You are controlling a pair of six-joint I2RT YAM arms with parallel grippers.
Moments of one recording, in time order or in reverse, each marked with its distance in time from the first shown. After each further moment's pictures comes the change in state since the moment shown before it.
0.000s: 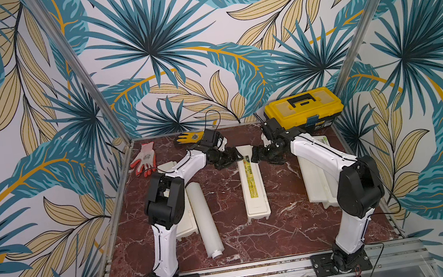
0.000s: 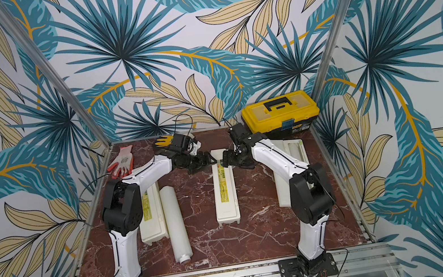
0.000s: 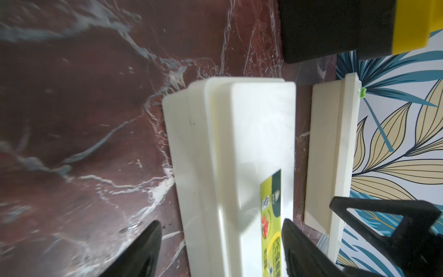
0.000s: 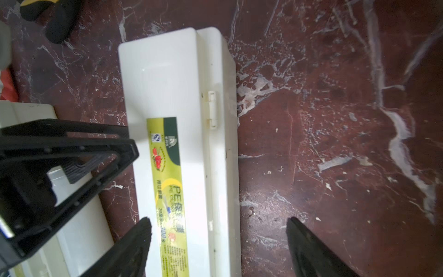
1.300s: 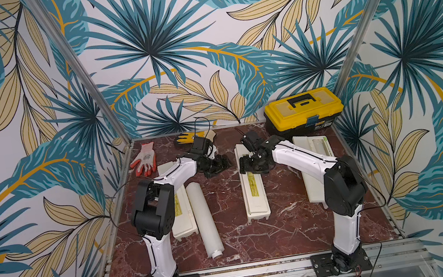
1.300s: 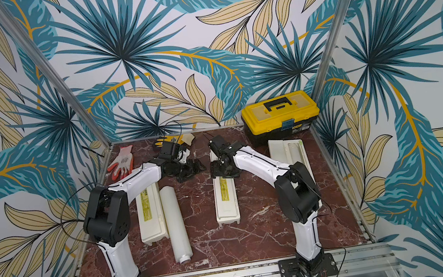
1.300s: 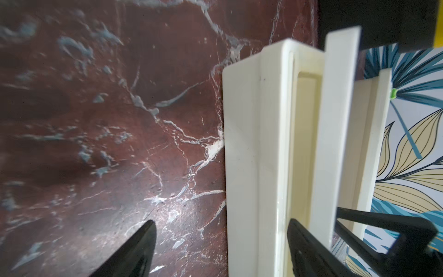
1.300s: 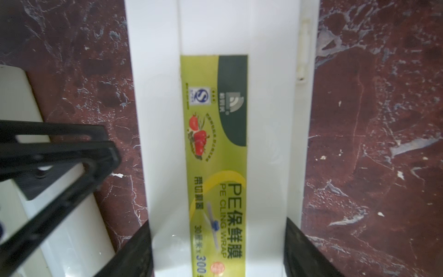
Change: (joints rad) left arm 0.013 -0.089 -0.208 0.013 -0.033 0.023; right arm 0.118 0.109 0.040 0.007 -0.004 0.056
